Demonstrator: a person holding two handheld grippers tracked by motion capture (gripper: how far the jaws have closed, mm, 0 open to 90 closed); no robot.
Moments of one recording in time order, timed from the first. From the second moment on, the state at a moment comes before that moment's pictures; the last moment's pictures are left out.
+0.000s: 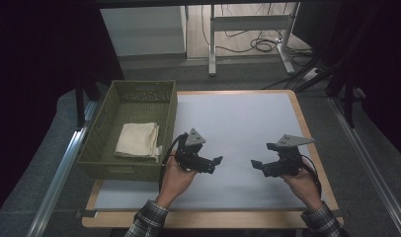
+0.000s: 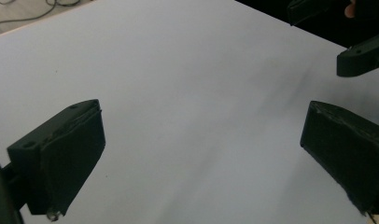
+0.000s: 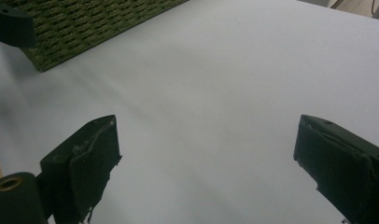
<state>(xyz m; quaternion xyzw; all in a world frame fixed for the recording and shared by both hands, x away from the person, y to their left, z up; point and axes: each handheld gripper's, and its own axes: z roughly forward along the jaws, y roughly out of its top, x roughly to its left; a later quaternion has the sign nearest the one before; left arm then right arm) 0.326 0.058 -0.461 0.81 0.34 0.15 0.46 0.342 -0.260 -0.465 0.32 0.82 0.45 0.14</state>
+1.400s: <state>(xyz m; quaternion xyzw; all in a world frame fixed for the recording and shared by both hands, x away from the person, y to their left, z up) 0.255 0.078 -0.556 0.82 0.38 0.16 0.39 0.294 -0.290 -0.537 0.34 0.84 0.39 0.16</state>
